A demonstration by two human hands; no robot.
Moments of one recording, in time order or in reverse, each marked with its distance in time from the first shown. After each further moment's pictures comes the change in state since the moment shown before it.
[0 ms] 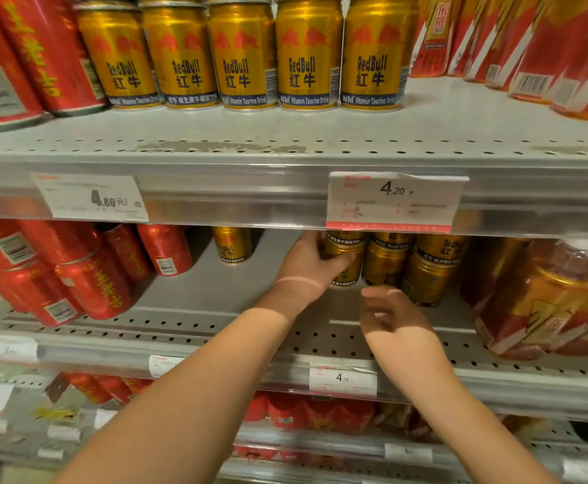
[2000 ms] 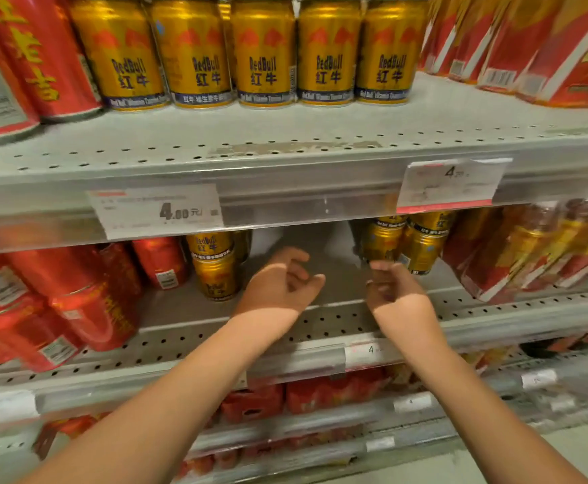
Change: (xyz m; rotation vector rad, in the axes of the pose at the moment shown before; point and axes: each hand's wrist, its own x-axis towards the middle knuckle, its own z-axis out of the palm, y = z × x) left_hand -0.045 -0.050 -0.078 0.038 -0.174 0.169; right_hand 0.000 -0.007 0.043 -0.020 0.338 0.018
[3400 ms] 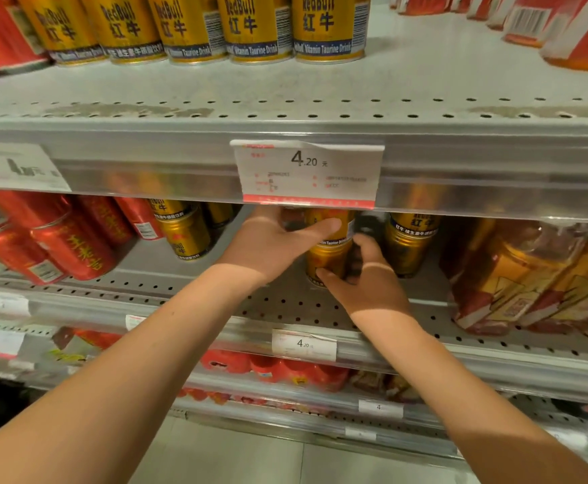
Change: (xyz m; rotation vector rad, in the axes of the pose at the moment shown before) left_hand 0.028 0.084 0.056 0.016 0.194 -0.165; right_hand 0.059 0.026 -0.034 0.031 -0.444 -0.054
